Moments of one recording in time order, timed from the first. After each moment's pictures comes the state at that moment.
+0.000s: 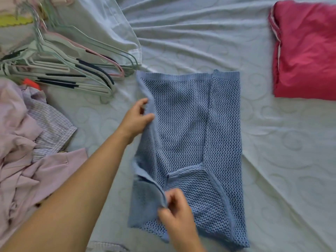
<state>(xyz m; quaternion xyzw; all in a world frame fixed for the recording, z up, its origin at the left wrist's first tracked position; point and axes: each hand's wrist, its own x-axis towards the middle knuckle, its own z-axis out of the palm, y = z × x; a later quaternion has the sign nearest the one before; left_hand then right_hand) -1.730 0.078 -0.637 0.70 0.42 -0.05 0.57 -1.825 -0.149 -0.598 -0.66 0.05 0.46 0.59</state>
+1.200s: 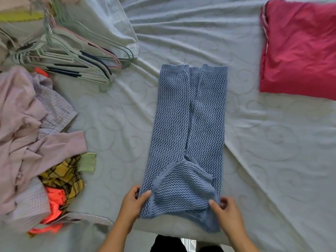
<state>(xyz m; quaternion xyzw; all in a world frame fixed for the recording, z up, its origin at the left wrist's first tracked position) -1.918 -0.112 -0.648 0.50 0.62 -0.10 0.60 -1.765 -0.325 -0.650 -0.83 0.14 0.44 0.32</state>
